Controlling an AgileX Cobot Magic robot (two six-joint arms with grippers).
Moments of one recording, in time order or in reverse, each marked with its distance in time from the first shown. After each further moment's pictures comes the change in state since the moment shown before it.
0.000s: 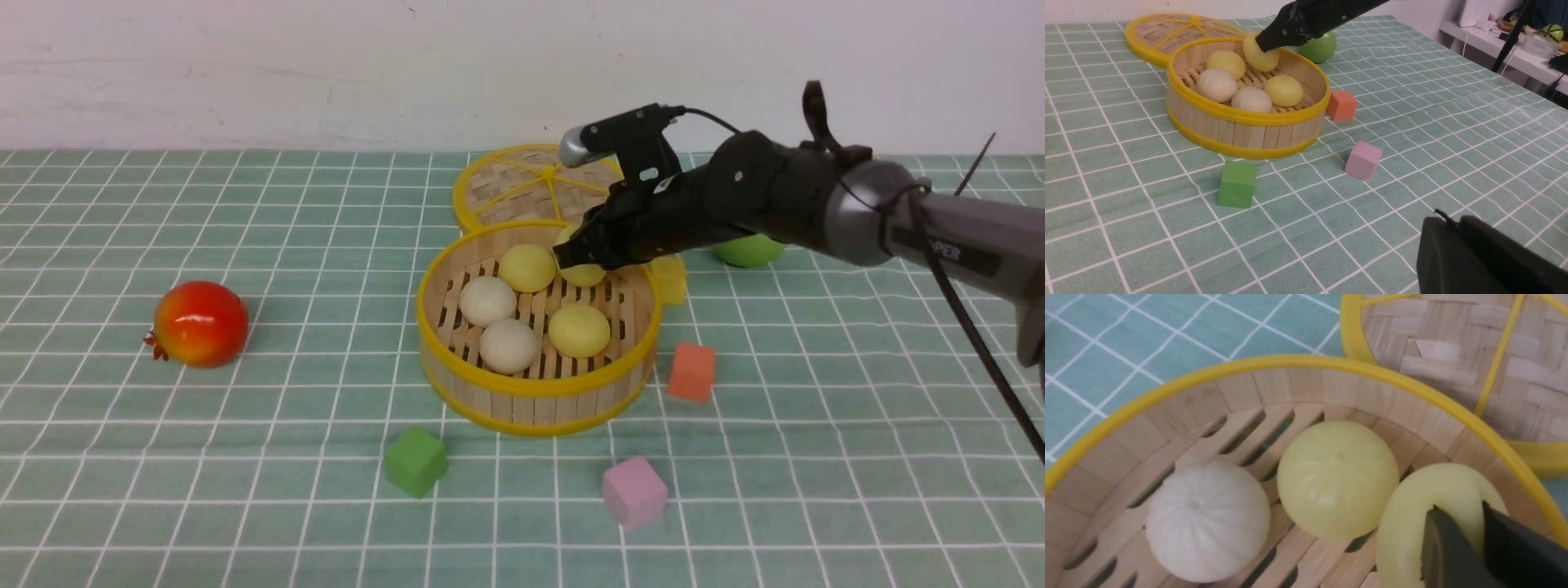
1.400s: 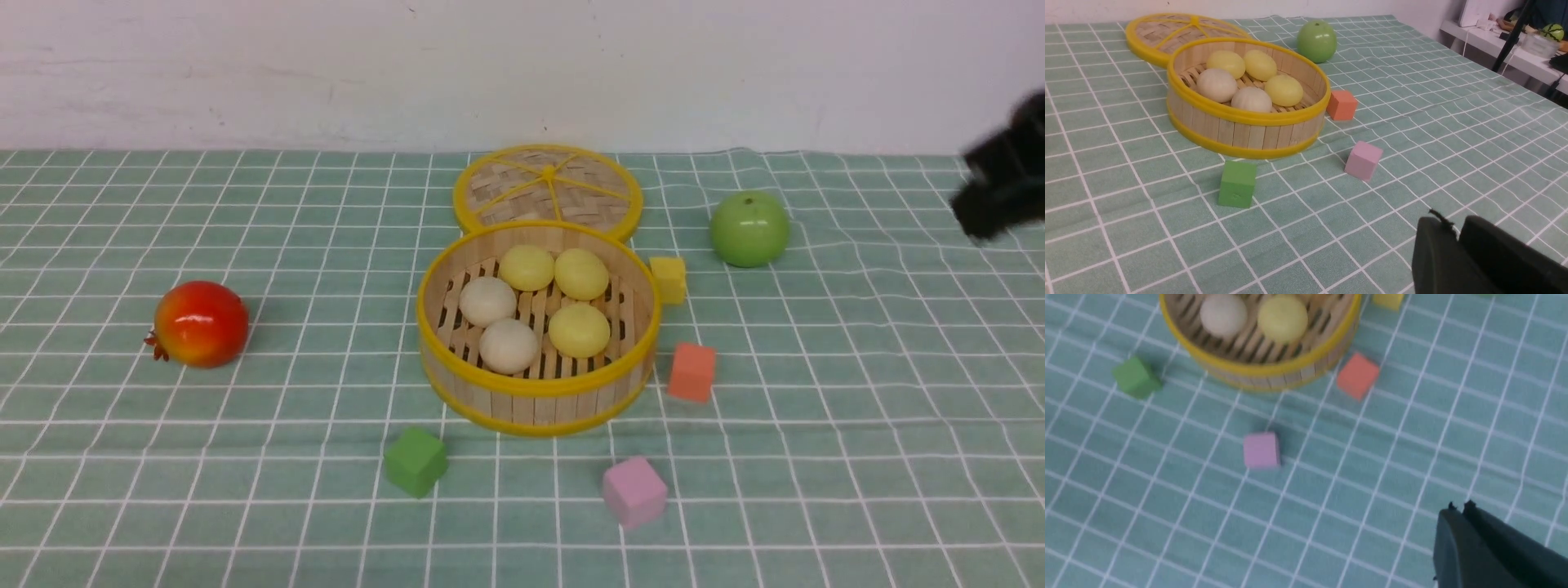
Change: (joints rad) right arm -0.091 -0.992 0.303 -0.437 0.911 0.491; left arm 0.000 0.000 0.000 0.000 0.000 0.000
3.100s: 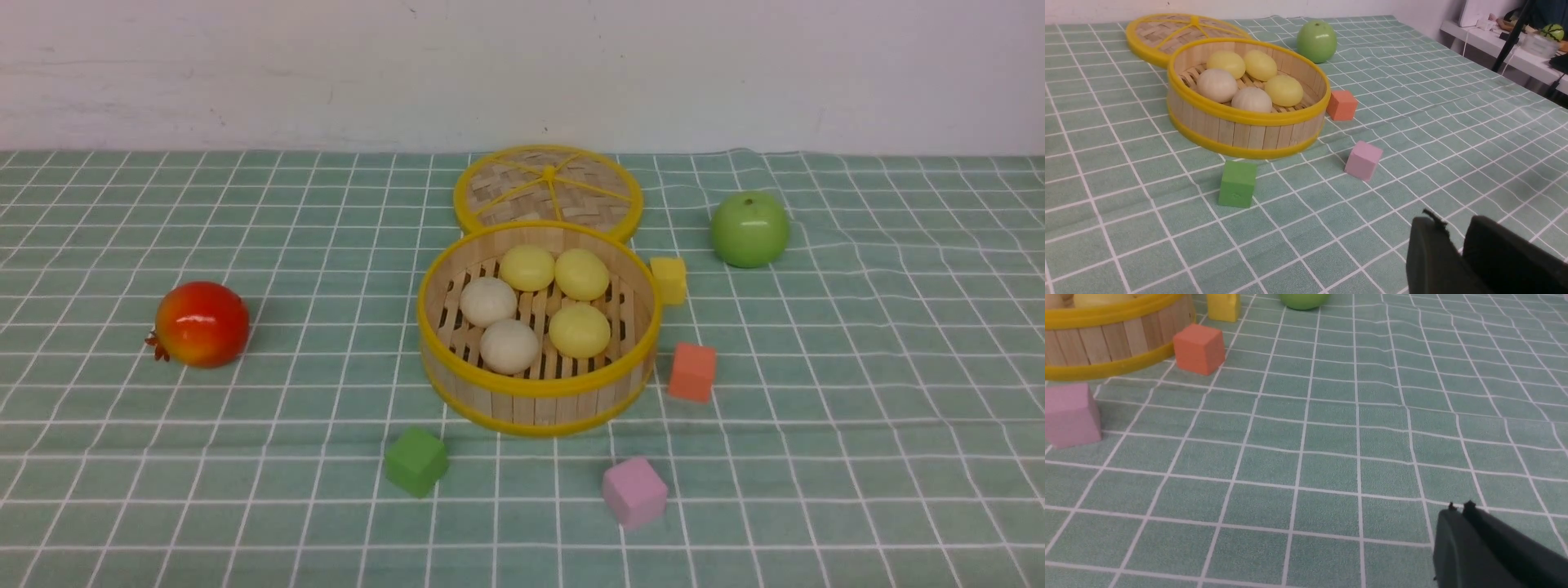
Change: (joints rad) right arm -0.260 -1.243 1.494 -0.072 -0.886 -0.023; left arm 0.000 0.000 0.000 0.000 0.000 0.000
